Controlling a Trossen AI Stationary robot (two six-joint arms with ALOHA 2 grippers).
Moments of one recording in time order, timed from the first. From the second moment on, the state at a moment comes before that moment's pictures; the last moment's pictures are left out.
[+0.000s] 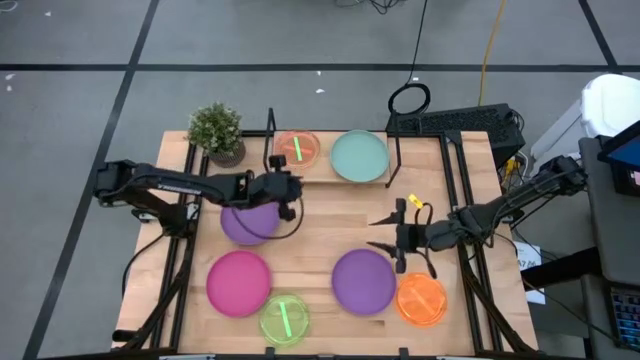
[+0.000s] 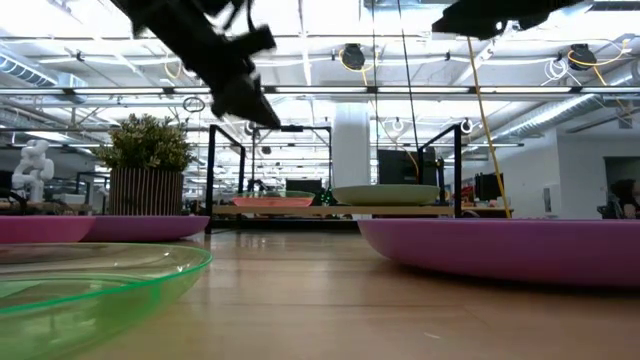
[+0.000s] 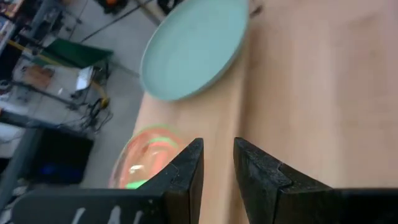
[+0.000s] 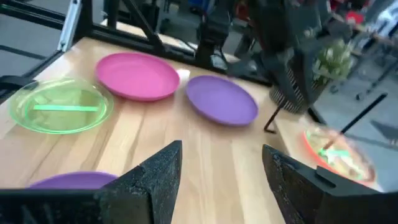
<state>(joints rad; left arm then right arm) 0.05 1.40 0.88 -0.13 -0.46 0.37 0.43 1.04 0.59 0.09 0.51 -0.09</state>
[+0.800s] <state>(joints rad) -0.30 1.33 0.88 -0.37 -0.44 -0.04 0.70 1.52 0.99 -0.36 0.27 0.56</state>
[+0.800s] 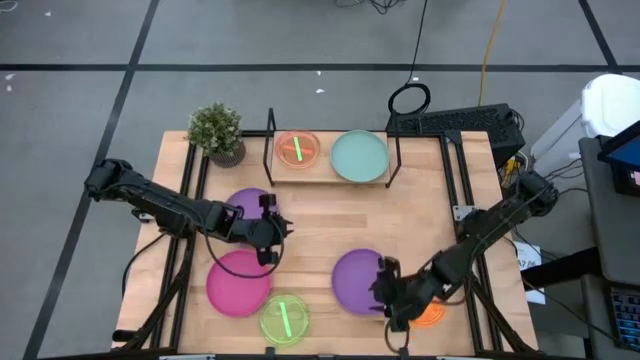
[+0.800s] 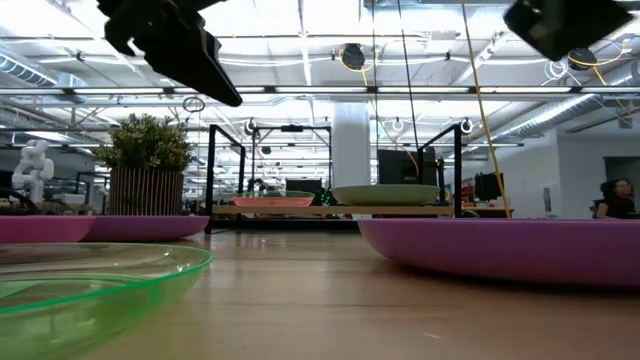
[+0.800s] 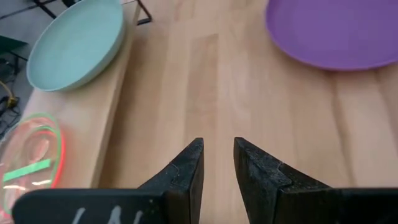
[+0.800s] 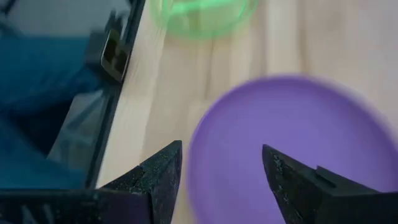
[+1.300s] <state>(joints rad) -0.41 1.33 0.88 -0.37 -0.44 -0.14 0.75 1.71 1.10 -0.47 0.13 0.65</state>
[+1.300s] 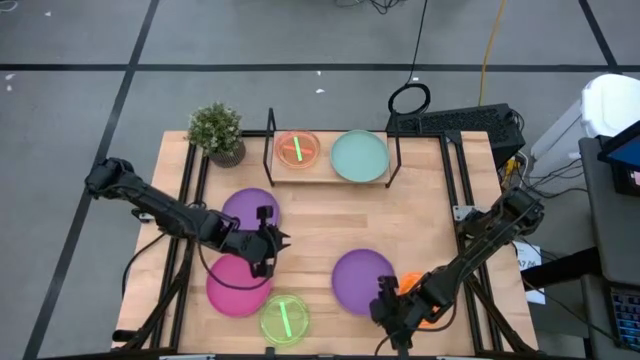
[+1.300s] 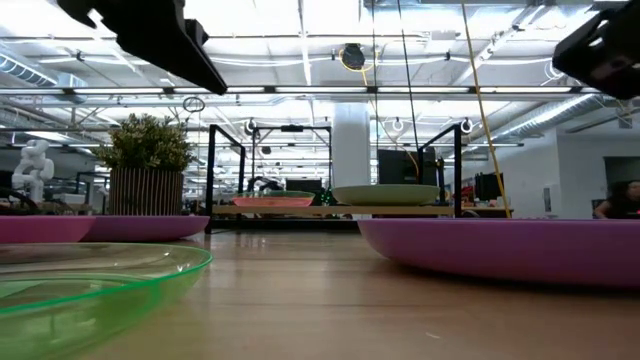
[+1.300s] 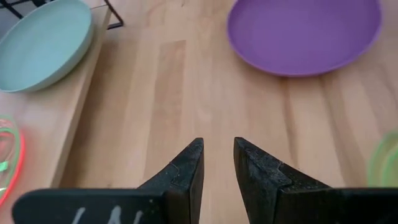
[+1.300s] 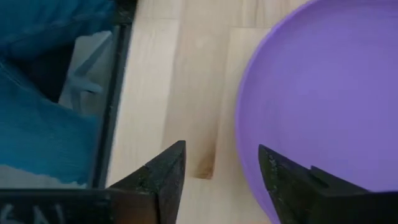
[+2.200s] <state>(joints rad) -0.47 1.33 0.88 -0.36 -0.44 -0.17 0.74 1.79 1.09 -0.49 0.14 0.51</state>
